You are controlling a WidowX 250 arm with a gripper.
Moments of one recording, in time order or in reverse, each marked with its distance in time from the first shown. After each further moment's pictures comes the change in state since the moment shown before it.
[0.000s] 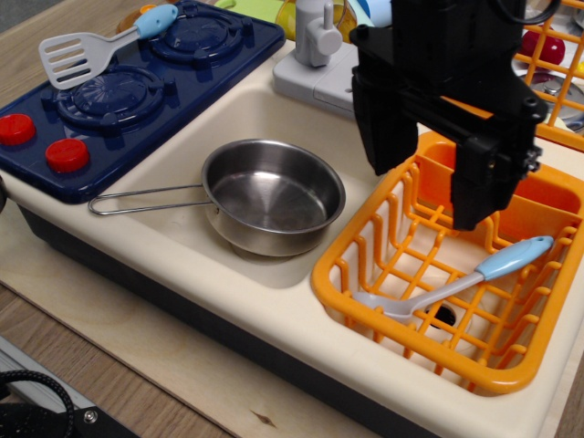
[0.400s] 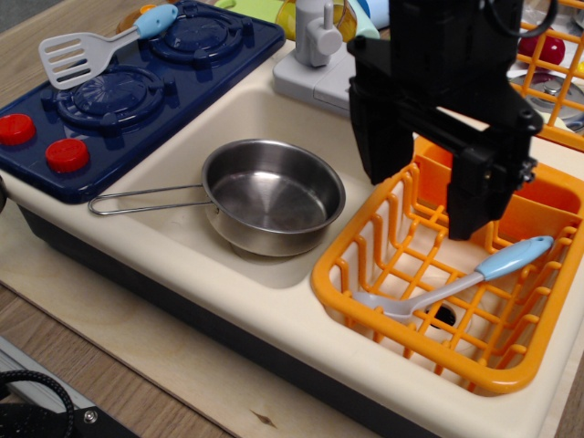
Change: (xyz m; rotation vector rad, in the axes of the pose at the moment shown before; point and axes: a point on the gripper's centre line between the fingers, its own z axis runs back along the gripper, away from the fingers) arm -0.002 -0.003 -0.013 0.019 0.047 -0.012
